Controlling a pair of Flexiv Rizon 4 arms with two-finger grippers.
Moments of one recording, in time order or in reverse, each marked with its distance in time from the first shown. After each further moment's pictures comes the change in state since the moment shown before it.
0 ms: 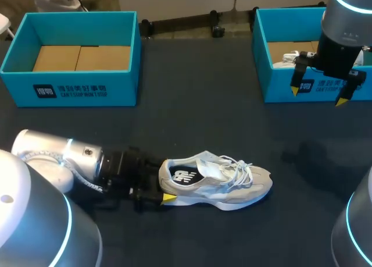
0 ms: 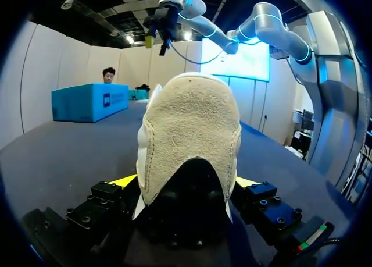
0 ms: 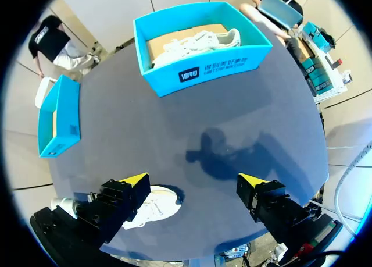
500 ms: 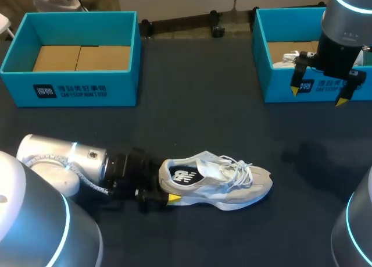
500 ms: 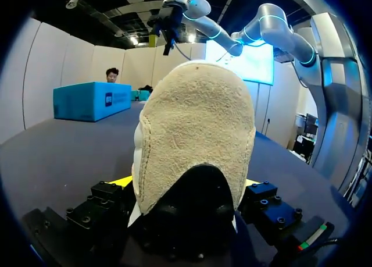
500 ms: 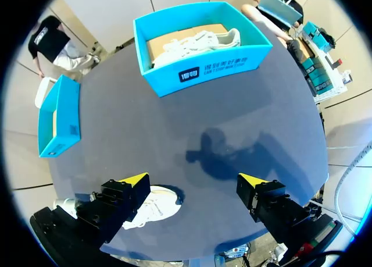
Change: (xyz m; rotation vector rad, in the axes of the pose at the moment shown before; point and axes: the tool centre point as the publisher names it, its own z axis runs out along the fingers) left arm -0.002 0.001 0.013 0.019 -0.017 -0.022; right arm 0.000 0.000 0.000 0.000 0.000 0.000
